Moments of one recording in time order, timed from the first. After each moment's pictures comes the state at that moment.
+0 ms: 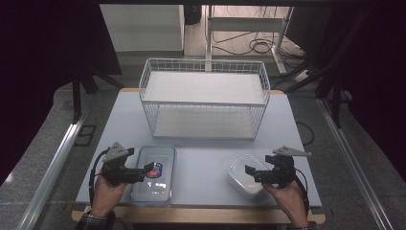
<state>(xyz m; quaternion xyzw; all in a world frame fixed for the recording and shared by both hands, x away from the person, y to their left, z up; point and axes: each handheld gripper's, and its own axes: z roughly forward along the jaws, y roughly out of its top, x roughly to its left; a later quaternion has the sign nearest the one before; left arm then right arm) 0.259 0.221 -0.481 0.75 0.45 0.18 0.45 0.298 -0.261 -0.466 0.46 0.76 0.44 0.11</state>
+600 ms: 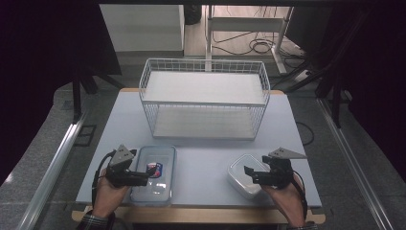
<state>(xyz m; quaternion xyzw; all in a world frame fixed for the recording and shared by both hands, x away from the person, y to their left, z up) 0.258 0.212 -0.488 0.78 0.42 0.20 0.43 0.293 -0.255 -0.468 0.44 0.78 0.42 0.15</state>
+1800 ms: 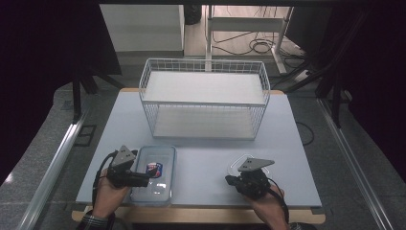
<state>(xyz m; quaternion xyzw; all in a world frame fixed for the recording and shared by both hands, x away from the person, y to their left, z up) 0.258 0.209 -0.489 0.78 0.42 0.20 0.42 0.265 -0.189 -0.470 0.31 0.87 0.38 0.09</state>
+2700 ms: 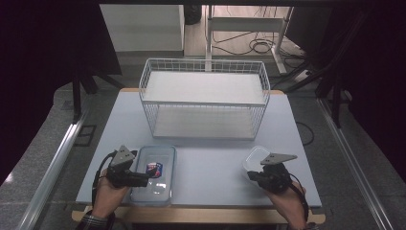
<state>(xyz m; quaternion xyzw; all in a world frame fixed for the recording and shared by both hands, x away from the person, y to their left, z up) 0.258 0.211 -0.490 0.78 0.42 0.20 0.42 0.282 -0.248 -0.466 0.37 0.86 0.35 0.10</state>
